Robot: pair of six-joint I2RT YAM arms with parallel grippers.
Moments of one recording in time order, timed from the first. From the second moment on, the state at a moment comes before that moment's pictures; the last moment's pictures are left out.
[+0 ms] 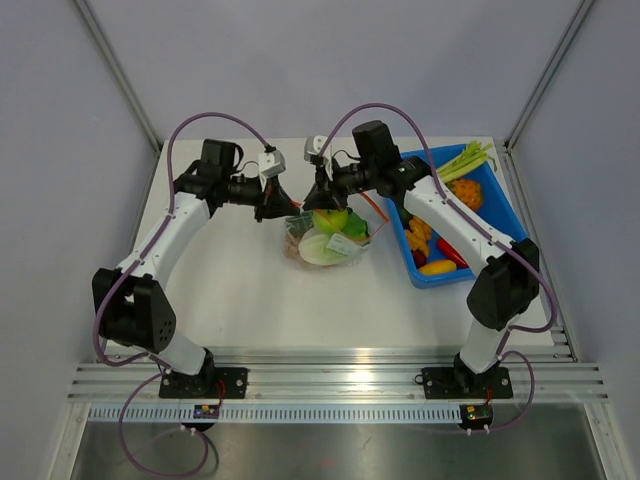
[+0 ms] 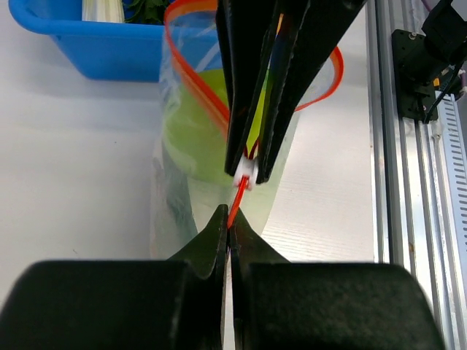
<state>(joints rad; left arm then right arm) -0.23 1.55 1.38 -0.63 1.12 0.60 0.59 1.79 1.73 -0.52 -0.86 -0.49</state>
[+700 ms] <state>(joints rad) -0.14 1.47 1.27 -0.37 1.10 0.39 0.56 1.60 1.51 -0.46 -0.75 -0.41</state>
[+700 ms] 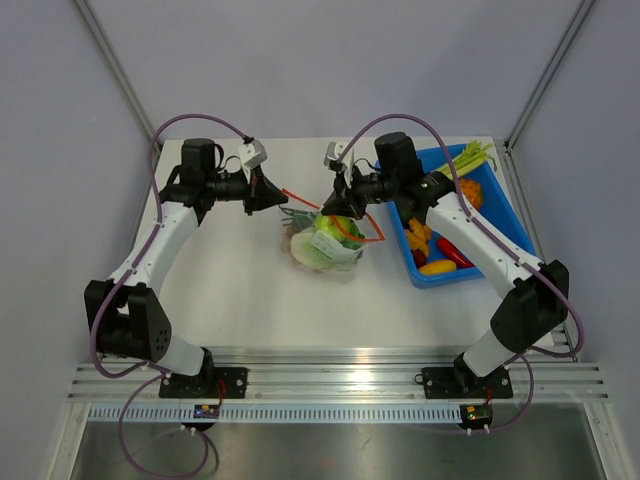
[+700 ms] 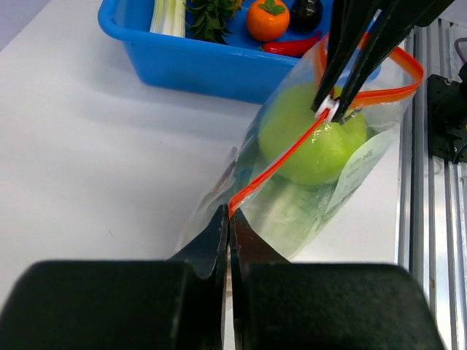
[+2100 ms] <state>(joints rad) -0.24 1.42 1.25 -0.14 1.08 0.29 0.50 1.44 1.40 -0.52 -0.70 -0.35</state>
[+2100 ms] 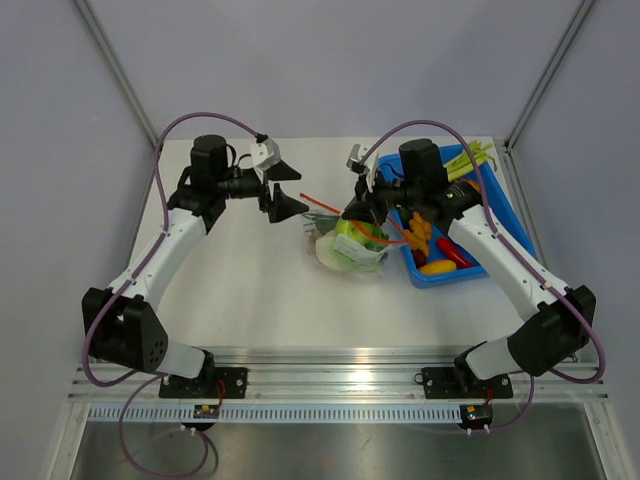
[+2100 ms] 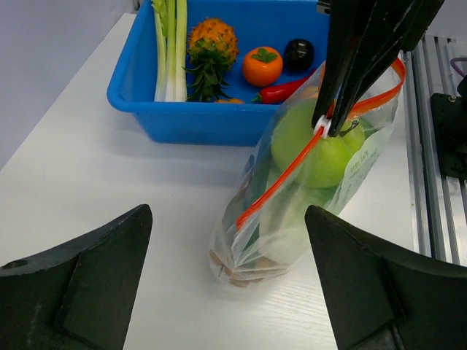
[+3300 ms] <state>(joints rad) -0.42 1.57 1.46 -0.57 1.06 0.59 0.50 1.46 1.42 -0.52 -0.72 -0.33</state>
